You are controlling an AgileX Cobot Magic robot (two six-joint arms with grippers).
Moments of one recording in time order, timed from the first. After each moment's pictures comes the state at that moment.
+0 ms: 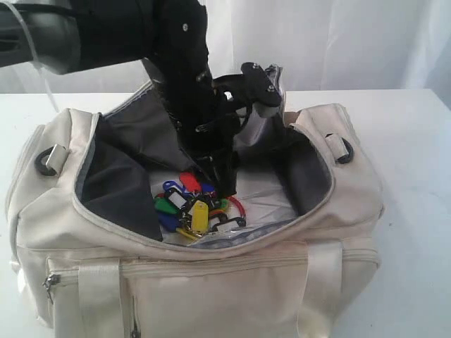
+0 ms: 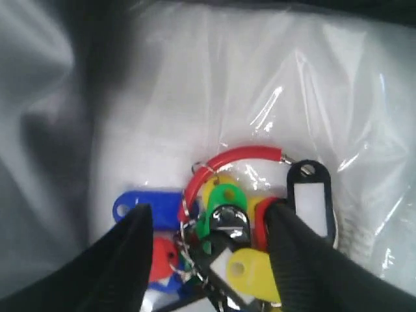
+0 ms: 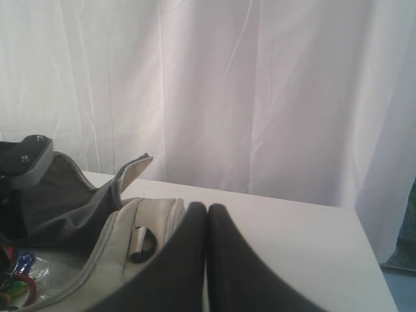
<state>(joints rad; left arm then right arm) -0.78 1.88 -1.68 -0.06 1.09 0.59 0.73 0.12 -0.59 -0.66 0.66 0.55</state>
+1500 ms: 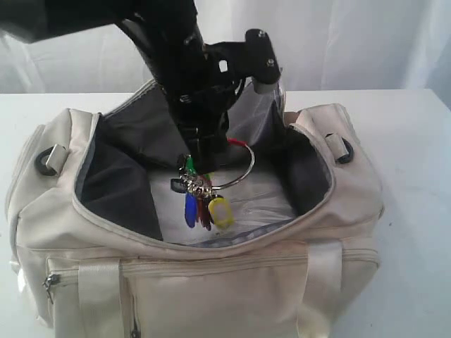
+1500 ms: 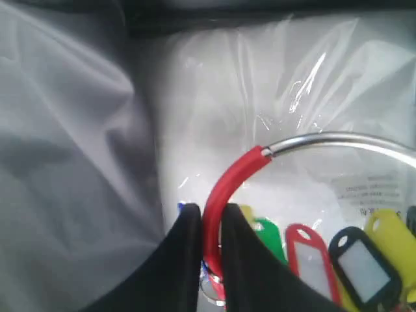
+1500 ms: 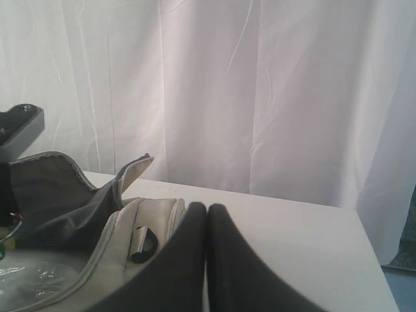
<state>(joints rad) -0.78 1.82 -1.74 -0.01 1.12 0.76 0.73 0.12 -0.59 -0.66 0.66 0.55</state>
